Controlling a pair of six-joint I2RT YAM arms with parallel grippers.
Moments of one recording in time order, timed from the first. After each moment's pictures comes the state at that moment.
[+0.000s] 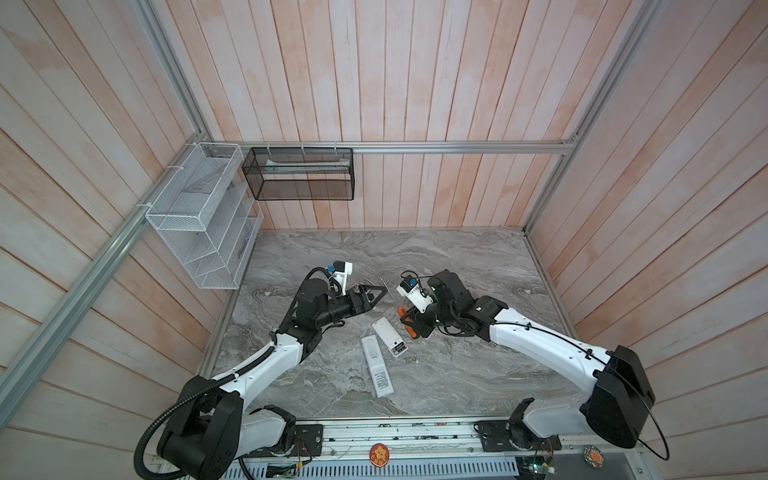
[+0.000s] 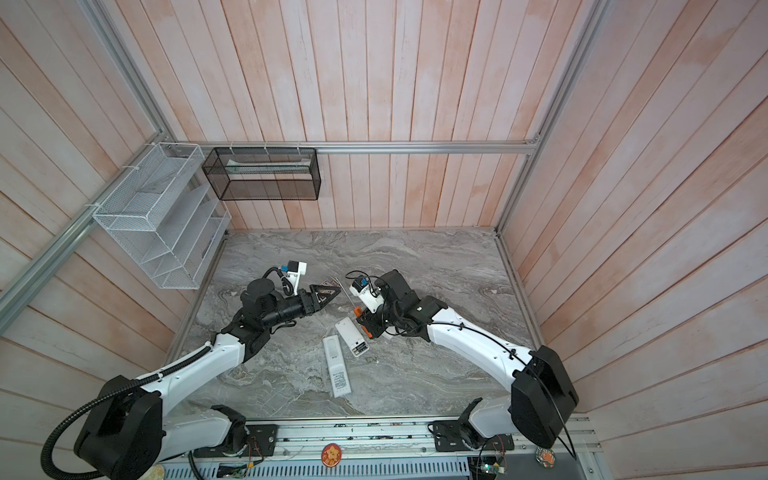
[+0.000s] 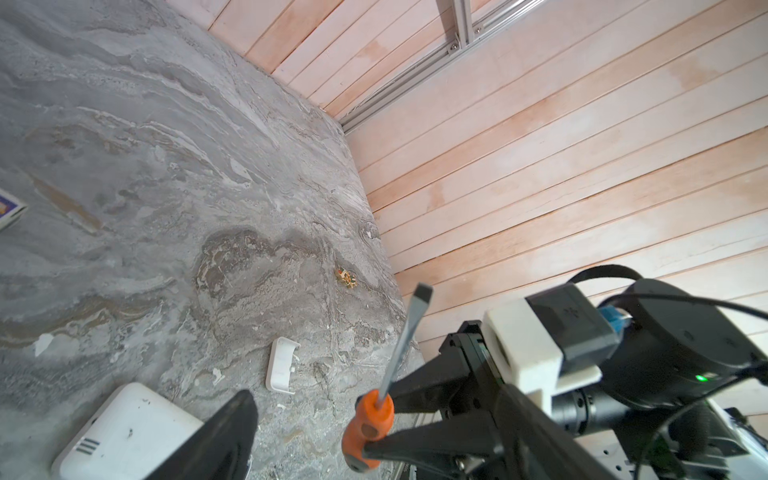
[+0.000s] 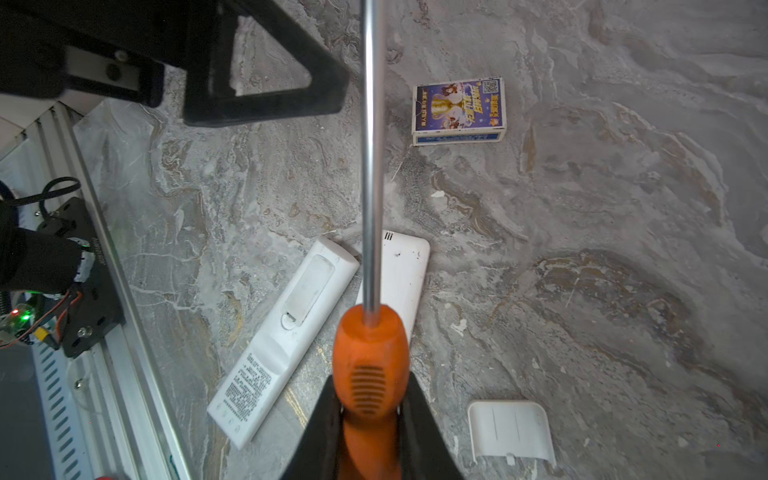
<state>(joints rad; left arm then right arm) -0.43 1.27 0.65 0.41 0.62 -0.89 0.77 1.38 1.02 -0.44 -0.29 0.02</state>
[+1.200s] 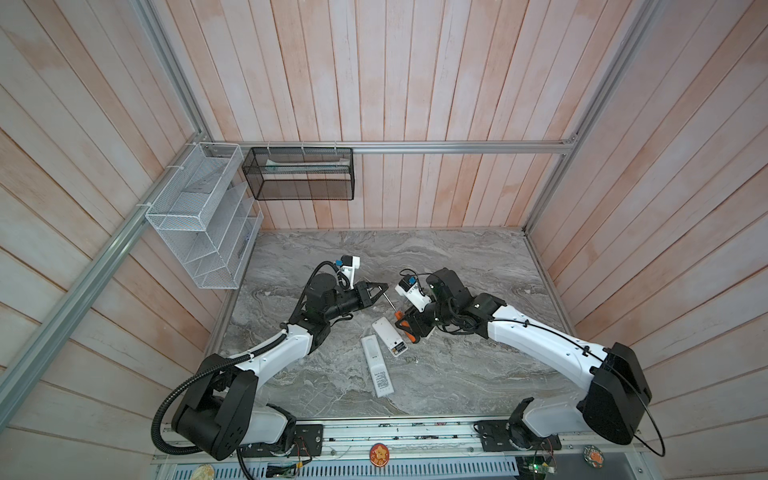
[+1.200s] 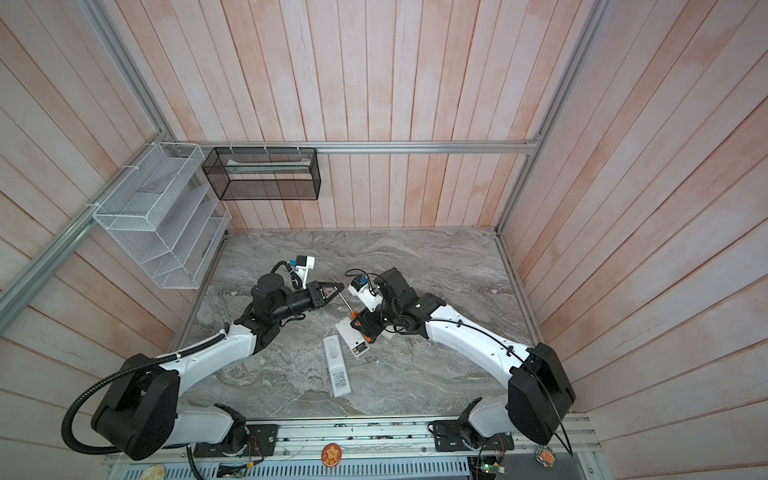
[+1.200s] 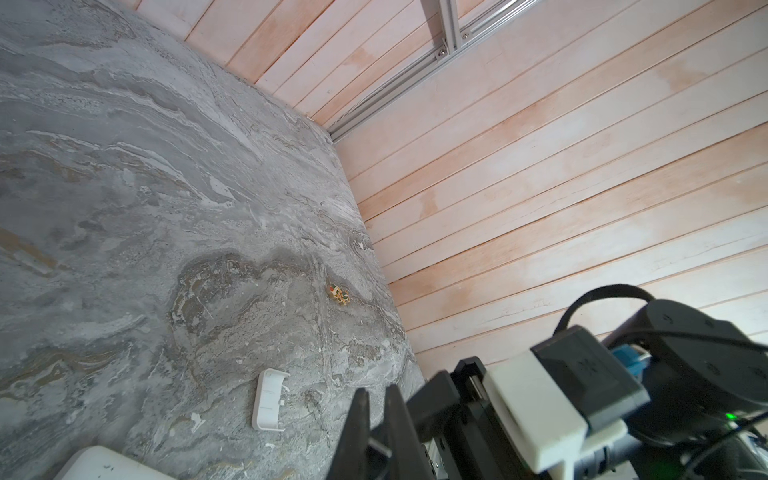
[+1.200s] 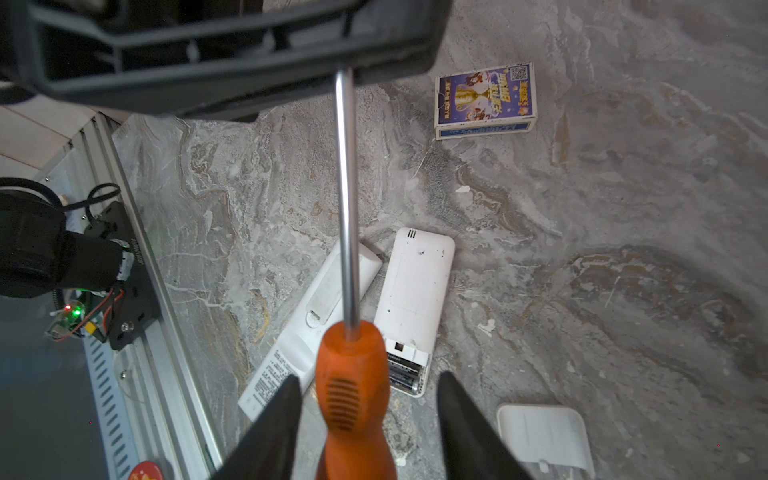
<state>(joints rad) -0.45 1.37 0.69 0.53 0.61 -0.91 0.75 1.40 1.05 -0.46 -0.33 0.06</state>
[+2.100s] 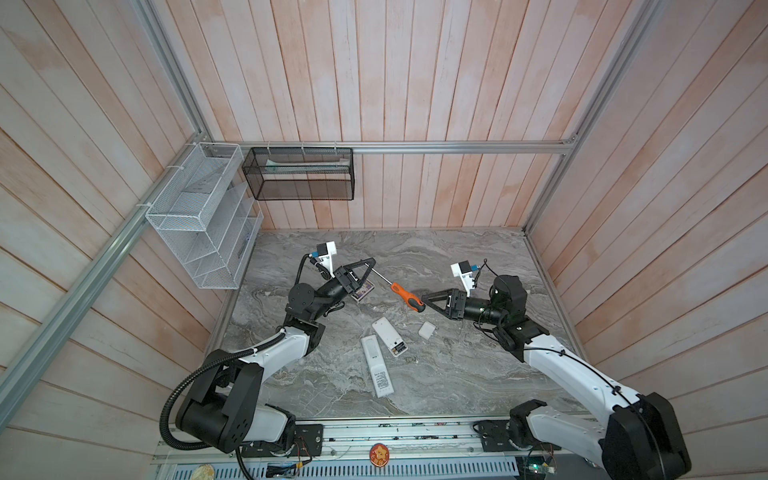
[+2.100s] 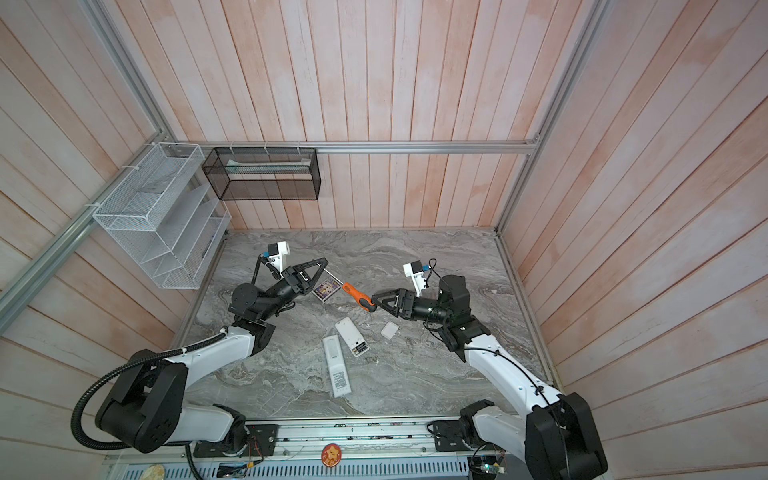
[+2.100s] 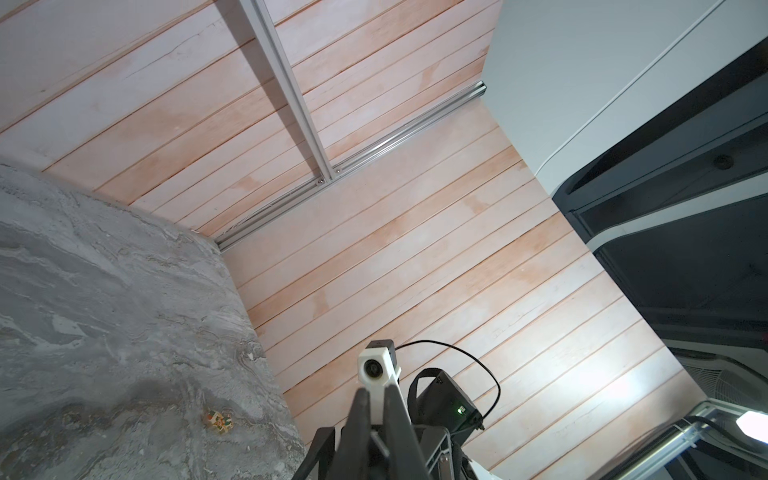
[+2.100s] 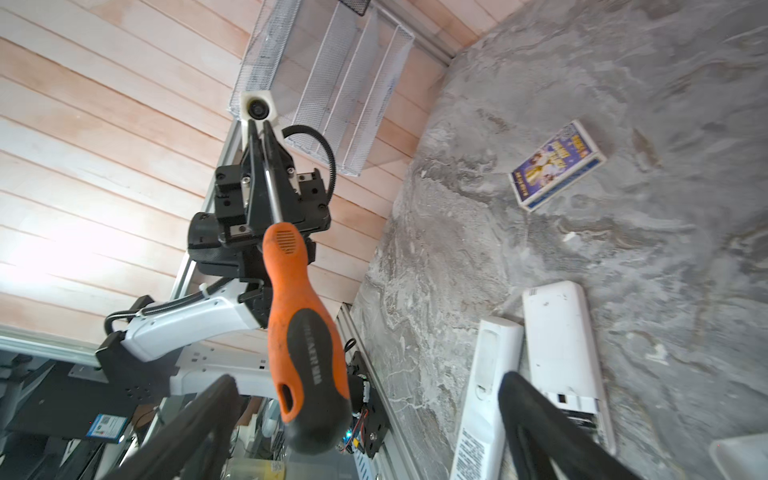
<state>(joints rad) -0.37 1.40 0.62 1.18 0.56 -1.29 0.41 1.12 0.63 0.31 -0.90 0.93</state>
